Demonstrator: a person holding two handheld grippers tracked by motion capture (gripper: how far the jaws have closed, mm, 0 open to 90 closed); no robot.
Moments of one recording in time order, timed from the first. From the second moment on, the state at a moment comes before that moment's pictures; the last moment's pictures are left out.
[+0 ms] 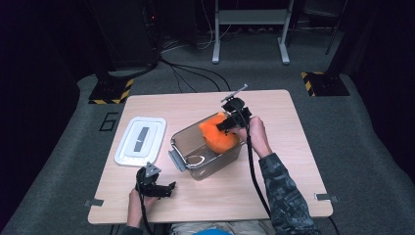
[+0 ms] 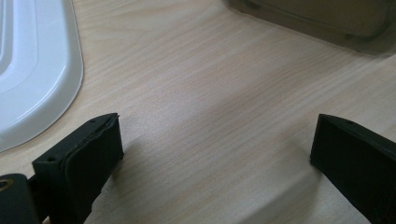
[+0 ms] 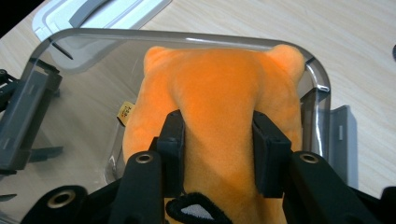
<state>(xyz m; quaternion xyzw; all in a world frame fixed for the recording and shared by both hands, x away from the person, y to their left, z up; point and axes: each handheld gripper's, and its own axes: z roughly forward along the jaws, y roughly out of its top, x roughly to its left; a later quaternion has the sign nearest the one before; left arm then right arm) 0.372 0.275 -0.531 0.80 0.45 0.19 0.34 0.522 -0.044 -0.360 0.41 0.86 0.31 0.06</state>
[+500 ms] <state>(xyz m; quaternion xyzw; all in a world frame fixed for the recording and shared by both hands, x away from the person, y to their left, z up) 0.372 0.275 -0.531 0.80 0.45 0.20 0.34 0.533 -0.034 -0.397 0.41 0.87 0.27 0.04</state>
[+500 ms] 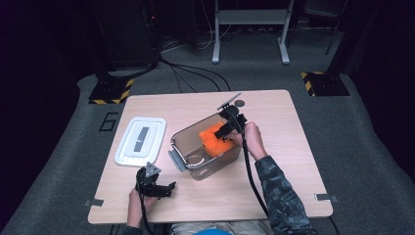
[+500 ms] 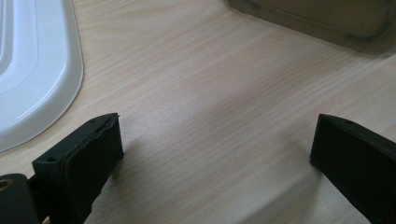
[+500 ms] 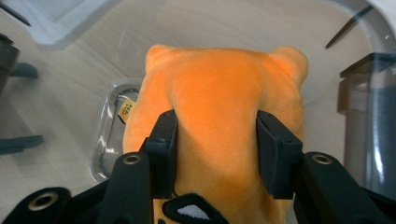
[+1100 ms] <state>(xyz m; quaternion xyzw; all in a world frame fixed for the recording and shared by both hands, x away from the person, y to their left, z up) 0.372 0.275 -0.531 0.80 0.45 0.20 0.34 0.528 -0.030 -0.394 0.41 0.87 0.26 0.05</state>
